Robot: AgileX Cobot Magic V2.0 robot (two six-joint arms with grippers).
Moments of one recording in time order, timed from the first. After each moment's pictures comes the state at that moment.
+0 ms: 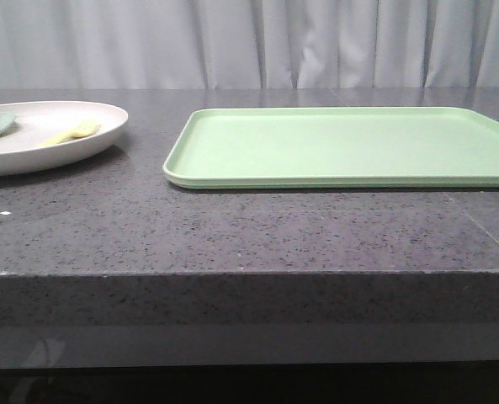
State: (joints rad) left arm -0.05 0.00 0.00 -0.01 0.11 -0.11; right arm 0.03 -0.01 0.03 0.04 0.04 0.04
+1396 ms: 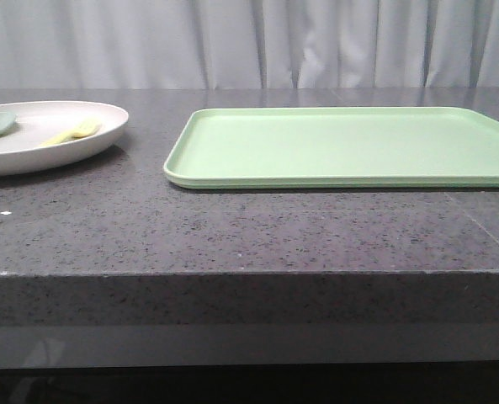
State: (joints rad) left arm -0.05 0.32 -0.70 -0.01 0.45 -0.11; right arm 0.03 0.28 -0.60 0.04 0.43 0.04
